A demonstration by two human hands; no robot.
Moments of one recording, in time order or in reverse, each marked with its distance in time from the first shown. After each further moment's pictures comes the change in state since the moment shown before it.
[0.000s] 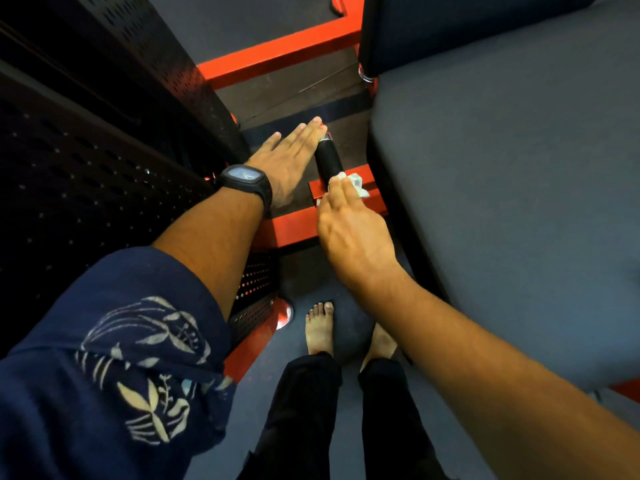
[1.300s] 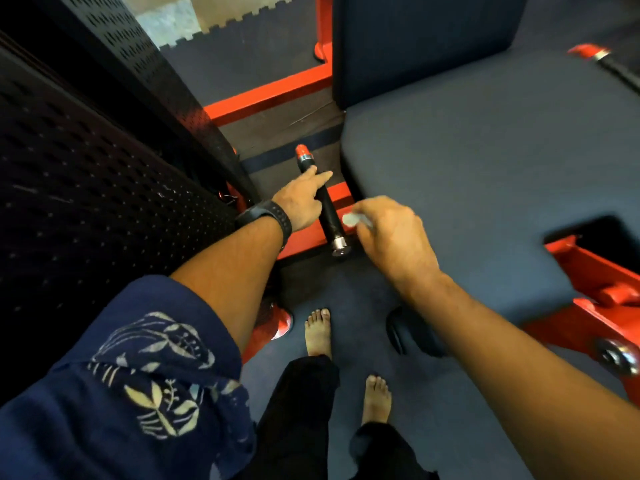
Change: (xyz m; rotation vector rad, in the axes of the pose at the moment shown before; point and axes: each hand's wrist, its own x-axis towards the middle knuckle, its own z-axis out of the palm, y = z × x) left_hand -0.032 0.075 -0.033 -0.619 0.006 -0.264; right_hand -0.077 0.058 -0.030 0.948 0.126 0.413
